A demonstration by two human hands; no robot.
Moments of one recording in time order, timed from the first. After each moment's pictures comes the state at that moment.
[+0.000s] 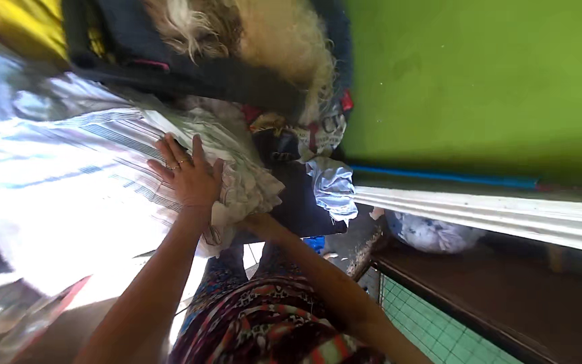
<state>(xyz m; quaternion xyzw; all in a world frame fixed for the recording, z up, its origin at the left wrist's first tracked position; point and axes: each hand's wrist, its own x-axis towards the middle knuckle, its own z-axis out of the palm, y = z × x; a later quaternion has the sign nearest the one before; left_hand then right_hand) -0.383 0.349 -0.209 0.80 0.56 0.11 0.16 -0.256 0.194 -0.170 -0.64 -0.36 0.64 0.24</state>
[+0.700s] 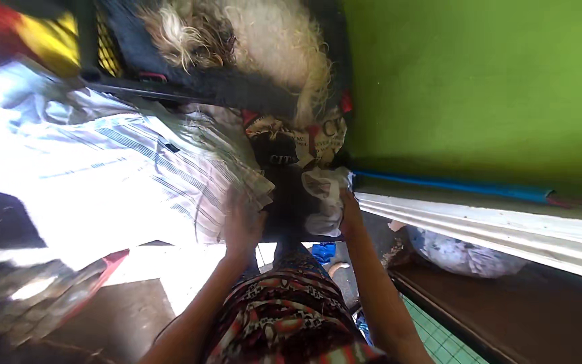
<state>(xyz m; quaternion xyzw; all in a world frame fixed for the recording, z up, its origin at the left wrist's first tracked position) -0.325 0.194 -0.153 0.73 0.54 0.16 0.39 -0.070 0.098 -0.166 -0.76 -0.05 0.44 0.48</state>
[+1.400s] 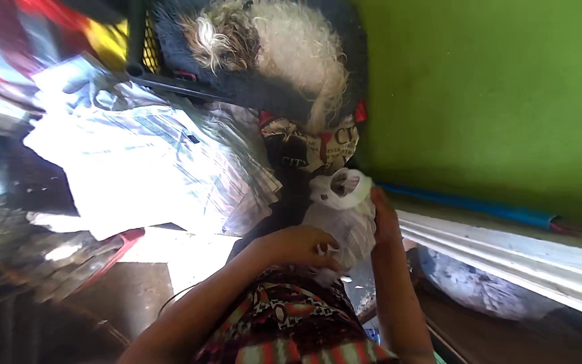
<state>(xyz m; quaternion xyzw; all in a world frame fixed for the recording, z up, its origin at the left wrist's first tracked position) -0.239 0.208 -0.036 0.73 0.15 -0.18 0.65 -0.041 0.104 -0.061 -0.67 -0.13 0.50 0.54</state>
